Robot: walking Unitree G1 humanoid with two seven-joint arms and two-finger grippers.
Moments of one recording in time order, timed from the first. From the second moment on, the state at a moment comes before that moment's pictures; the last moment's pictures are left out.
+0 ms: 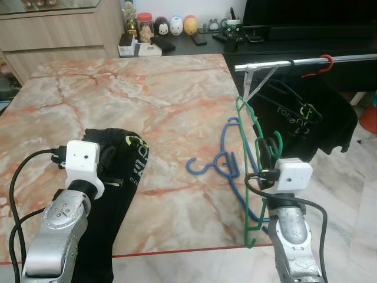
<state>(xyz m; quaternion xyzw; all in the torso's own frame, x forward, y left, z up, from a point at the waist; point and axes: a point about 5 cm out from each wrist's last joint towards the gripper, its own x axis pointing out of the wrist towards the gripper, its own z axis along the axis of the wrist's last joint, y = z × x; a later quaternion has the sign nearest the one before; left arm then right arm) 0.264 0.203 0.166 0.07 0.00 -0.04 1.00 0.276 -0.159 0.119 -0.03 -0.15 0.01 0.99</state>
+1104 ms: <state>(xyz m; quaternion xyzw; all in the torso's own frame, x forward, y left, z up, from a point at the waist) 0.248 0.184 0.196 0.09 -0.14 0.03 0.99 0.277 -0.162 0.124 -0.04 -0.16 0.01 0.99</state>
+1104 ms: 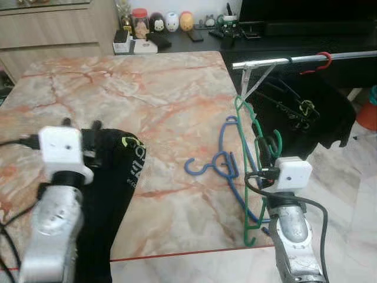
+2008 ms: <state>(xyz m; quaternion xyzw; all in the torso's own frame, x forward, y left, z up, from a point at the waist) 0.244 0.175 0.190 0.10 -0.18 0.05 0.98 0.280 -0.144 0.148 0.04 -0.15 0.07 0.98</state>
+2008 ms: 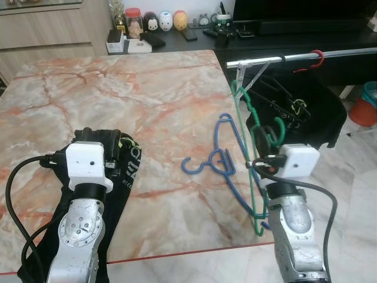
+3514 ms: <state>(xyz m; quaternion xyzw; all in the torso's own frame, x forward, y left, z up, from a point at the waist) 0.248 0.167 0.186 0.08 -0.17 0.04 0.98 0.296 -0.140 0.186 0.03 0.03 0.06 1.00</state>
